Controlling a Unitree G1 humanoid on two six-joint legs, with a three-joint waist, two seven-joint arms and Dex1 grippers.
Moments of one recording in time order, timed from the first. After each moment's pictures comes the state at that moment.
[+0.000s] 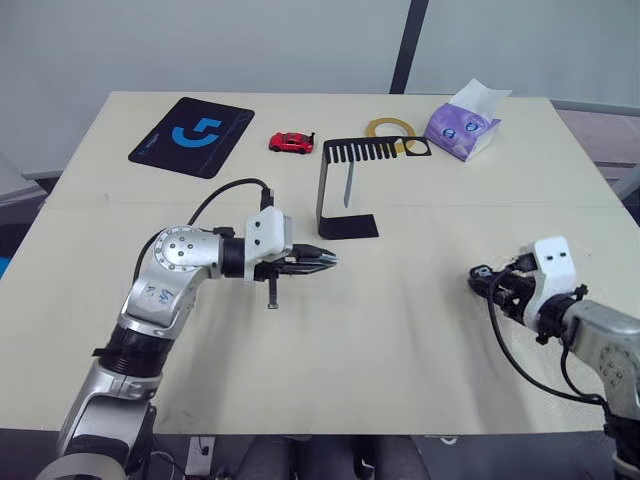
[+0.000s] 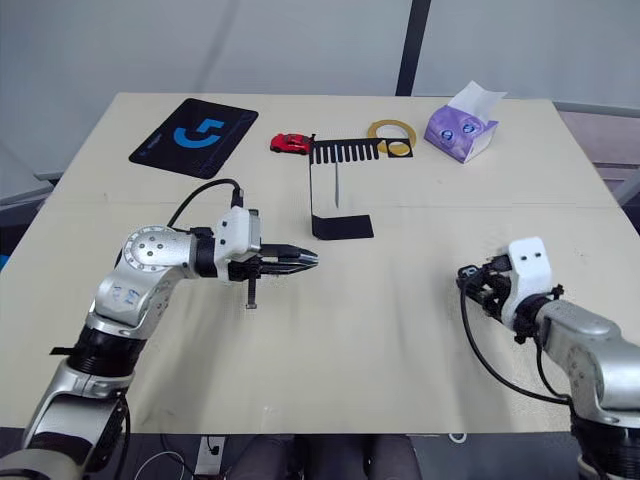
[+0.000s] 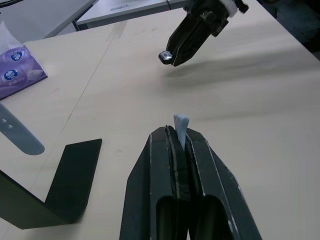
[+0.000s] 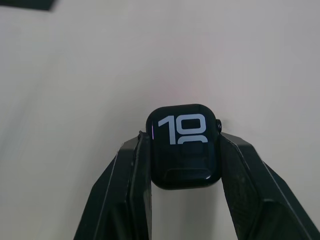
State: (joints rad) left arm -0.63 0.56 -0.16 -0.04 -0.28 0.17 -1.08; right arm -0.21 -0.72 -0.32 -0.40 0.61 1.09 0.46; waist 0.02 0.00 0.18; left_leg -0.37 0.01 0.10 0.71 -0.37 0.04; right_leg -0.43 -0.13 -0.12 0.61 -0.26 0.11
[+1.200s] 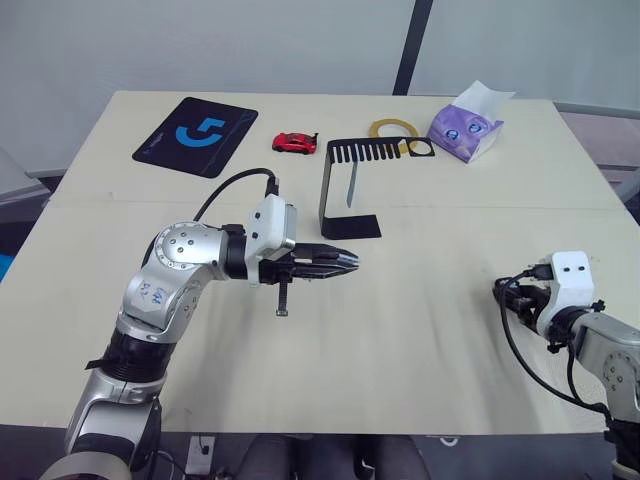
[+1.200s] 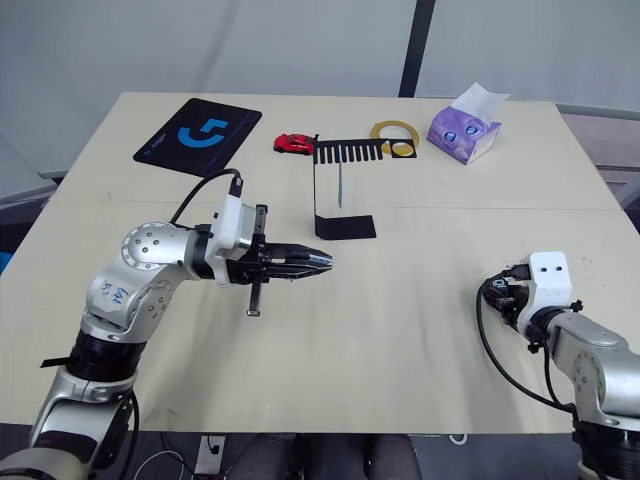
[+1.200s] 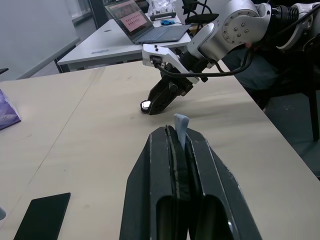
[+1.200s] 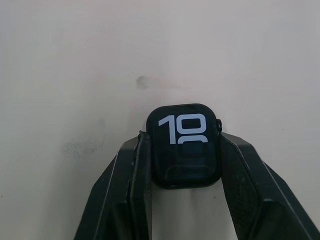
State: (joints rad) left arm -0.62 0.53 -0.14 -0.23 -0.46 0.38 -1.07; right arm -0.10 -0.67 -0.37 -0.21 0.45 0.91 0.33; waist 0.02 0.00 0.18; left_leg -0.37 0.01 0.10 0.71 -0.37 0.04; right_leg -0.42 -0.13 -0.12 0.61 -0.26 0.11
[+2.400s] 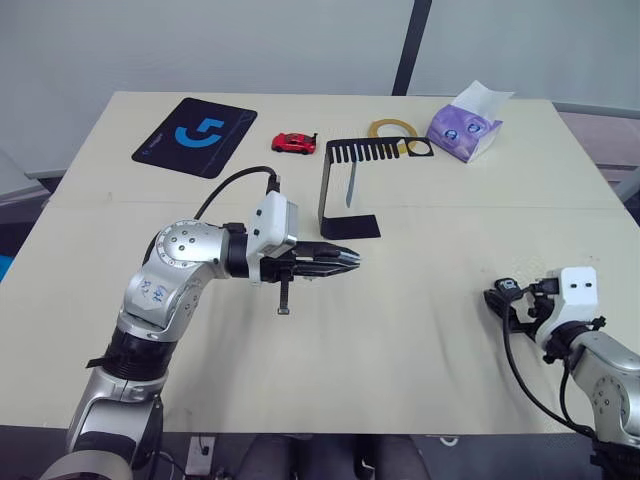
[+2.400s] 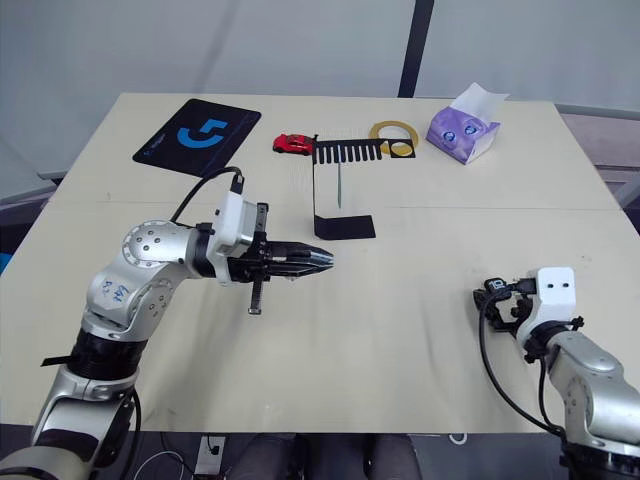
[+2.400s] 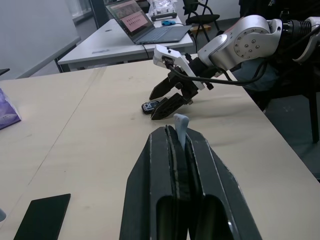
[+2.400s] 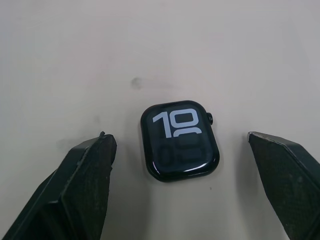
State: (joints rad) left arm -0.63 0.52 -0.14 -0.23 -0.47 0.39 -1.06; right arm -0.03 -0.56 -0.42 -0.16 0.39 0.66 0.40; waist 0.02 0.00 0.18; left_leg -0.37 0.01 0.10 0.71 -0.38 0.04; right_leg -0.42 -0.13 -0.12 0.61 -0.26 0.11
